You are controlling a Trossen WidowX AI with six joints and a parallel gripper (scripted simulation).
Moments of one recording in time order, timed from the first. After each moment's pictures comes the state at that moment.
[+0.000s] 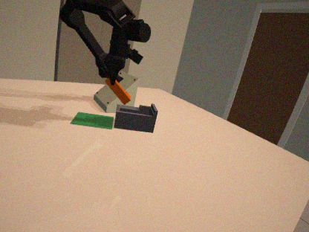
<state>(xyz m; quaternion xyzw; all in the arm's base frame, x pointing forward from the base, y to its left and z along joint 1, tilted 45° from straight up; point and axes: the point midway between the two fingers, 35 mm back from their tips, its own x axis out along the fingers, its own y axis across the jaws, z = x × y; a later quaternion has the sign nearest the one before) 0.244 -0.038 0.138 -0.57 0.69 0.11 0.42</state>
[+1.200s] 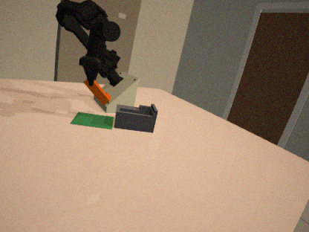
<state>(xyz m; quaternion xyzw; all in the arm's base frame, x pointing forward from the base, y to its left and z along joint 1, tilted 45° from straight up) 0.202 -0.095 0.171 -0.57 0.70 0.11 0.42</state>
